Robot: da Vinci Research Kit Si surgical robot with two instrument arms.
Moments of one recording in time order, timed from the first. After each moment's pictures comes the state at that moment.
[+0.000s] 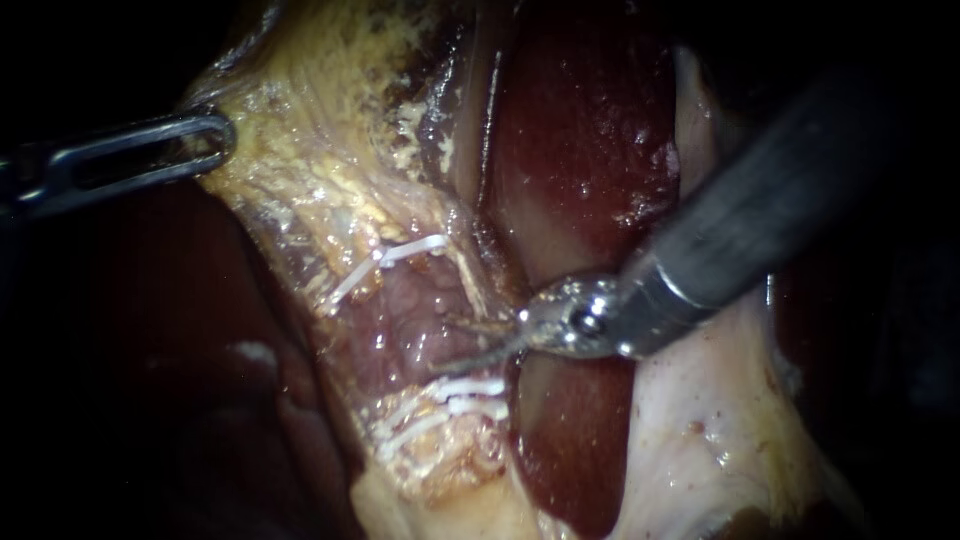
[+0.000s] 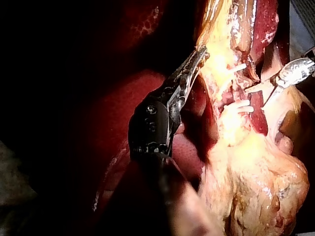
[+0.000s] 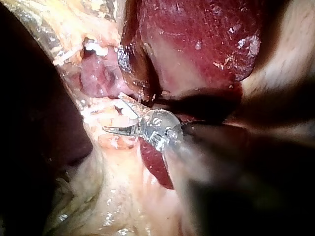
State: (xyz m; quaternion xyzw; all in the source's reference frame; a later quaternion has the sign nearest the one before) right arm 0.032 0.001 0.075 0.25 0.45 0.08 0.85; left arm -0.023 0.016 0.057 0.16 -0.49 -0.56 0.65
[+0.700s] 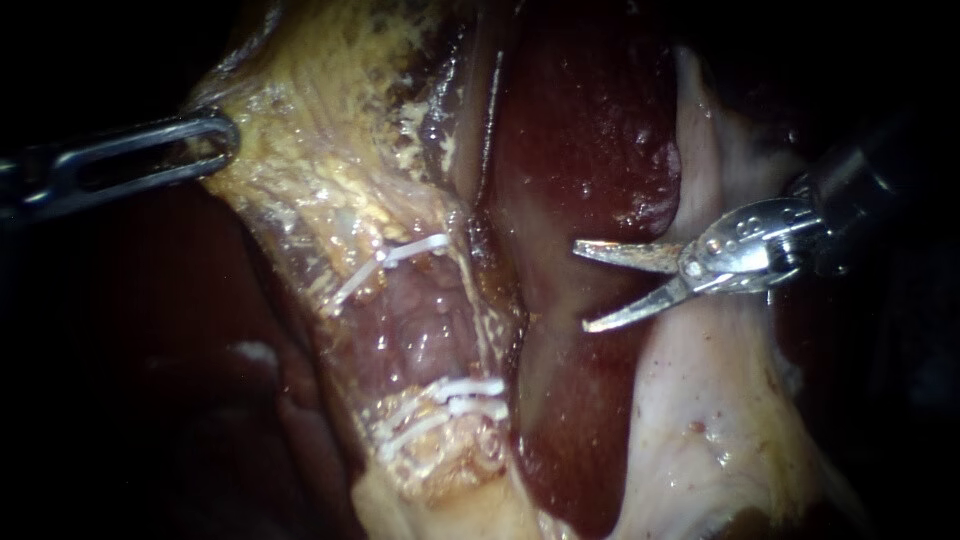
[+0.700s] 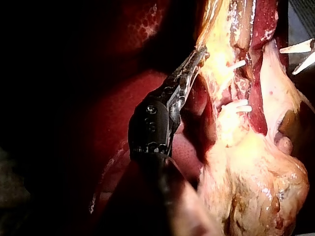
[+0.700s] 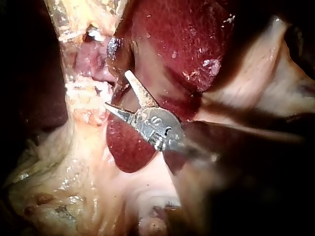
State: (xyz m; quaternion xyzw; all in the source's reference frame) right arm 0.024 0.008 0.069 0.13 0.49 0.07 0.86; left arm -0.025 0.015 0.059 0.15 -0.49 -0.56 0.65
